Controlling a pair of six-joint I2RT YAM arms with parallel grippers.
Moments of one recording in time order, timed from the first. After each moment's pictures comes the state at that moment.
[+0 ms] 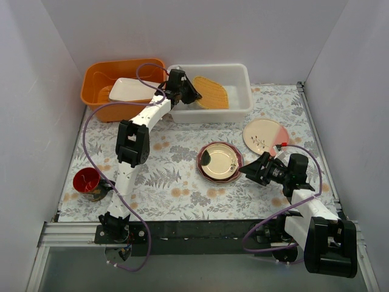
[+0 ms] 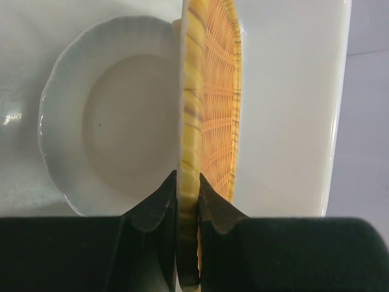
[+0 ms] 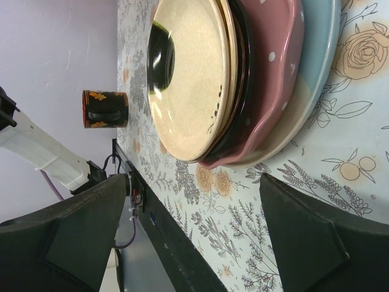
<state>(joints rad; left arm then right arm) -0.40 2.42 2.17 -0.30 0.19 -0.87 -0.08 0.98 0.20 0.20 -0.96 0.72</state>
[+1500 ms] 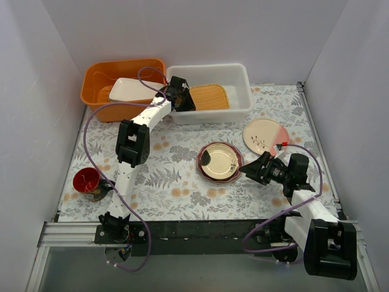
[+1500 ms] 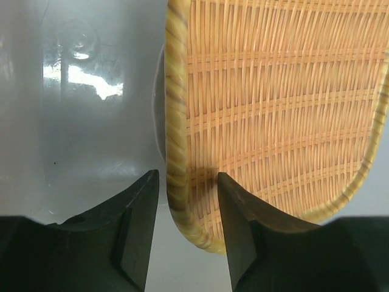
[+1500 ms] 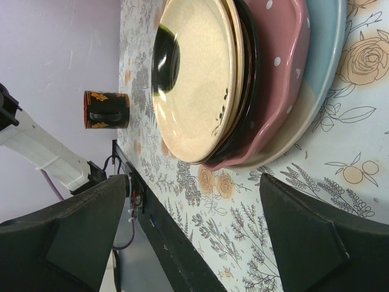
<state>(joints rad) -0.41 2.42 2.13 -0.51 0.04 -0.72 -0.08 0.96 0.20 0.20 -0.96 0.73</state>
